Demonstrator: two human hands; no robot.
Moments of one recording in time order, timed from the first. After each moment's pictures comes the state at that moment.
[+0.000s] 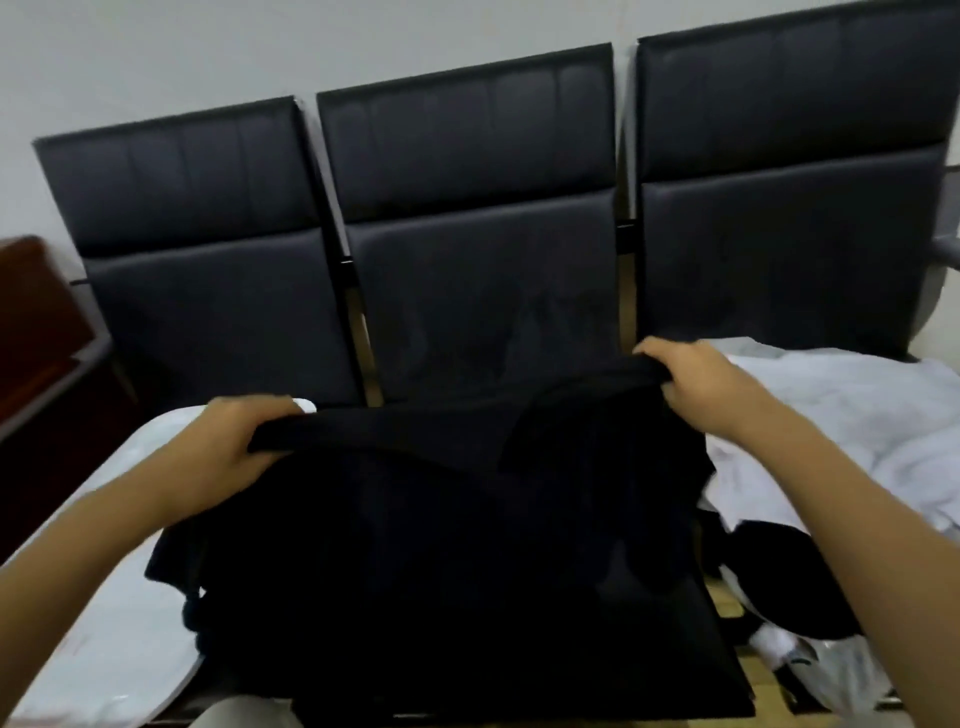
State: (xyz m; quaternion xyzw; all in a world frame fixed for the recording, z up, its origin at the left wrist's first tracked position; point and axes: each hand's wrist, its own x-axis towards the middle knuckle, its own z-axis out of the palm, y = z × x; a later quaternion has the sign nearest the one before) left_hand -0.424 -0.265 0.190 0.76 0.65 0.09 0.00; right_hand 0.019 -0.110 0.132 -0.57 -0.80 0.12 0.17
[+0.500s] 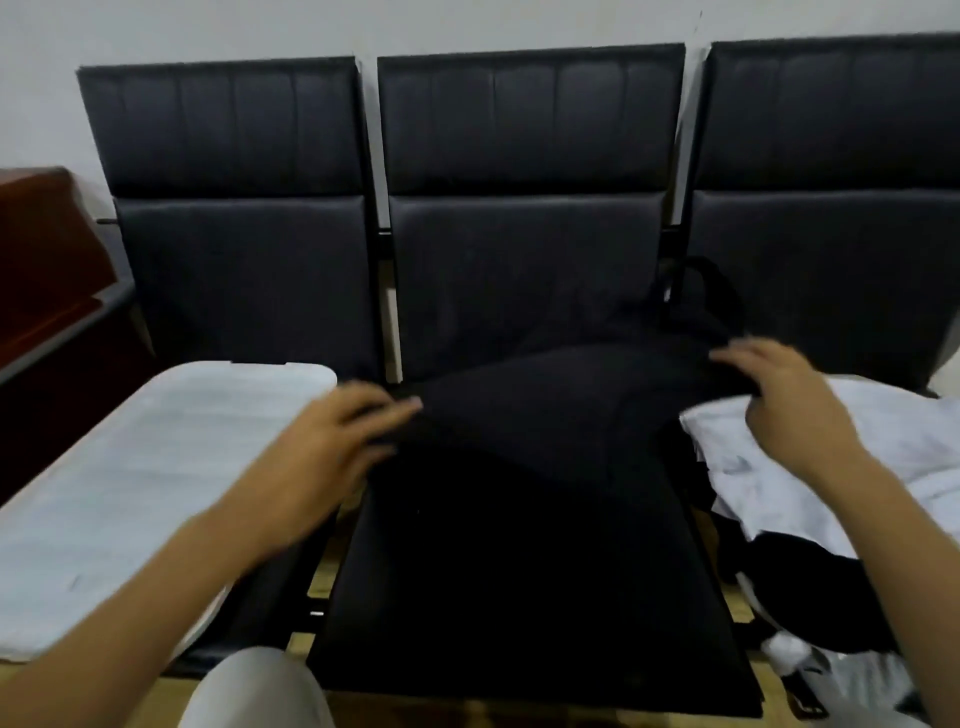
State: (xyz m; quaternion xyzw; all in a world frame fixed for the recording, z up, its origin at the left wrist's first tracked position) left_hand -0.390 -0.281 0.132 0.79 0.55 0.26 -0.02; right_hand 0.042 -0.116 0.102 -0.54 -0.79 -0.01 0.28
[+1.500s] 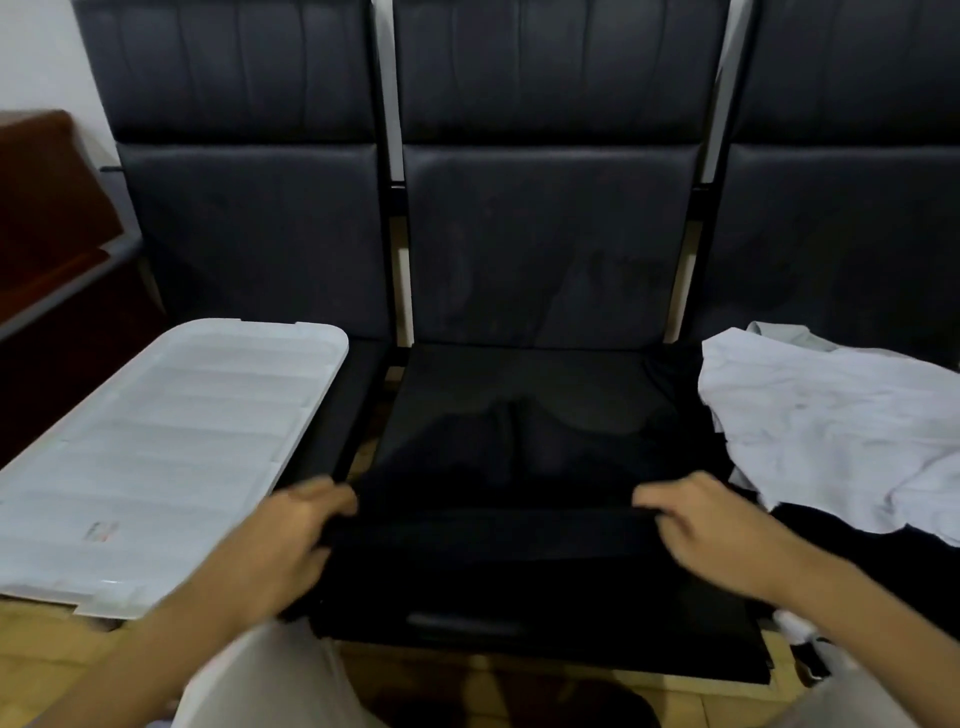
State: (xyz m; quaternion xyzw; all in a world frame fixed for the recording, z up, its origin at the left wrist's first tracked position) left_hand -0.425 -0.358 0.056 0.72 0.67 0.12 0.11; right_hand -0.024 -0.226 0.065 -0.42 -0.88 0.21 0.06
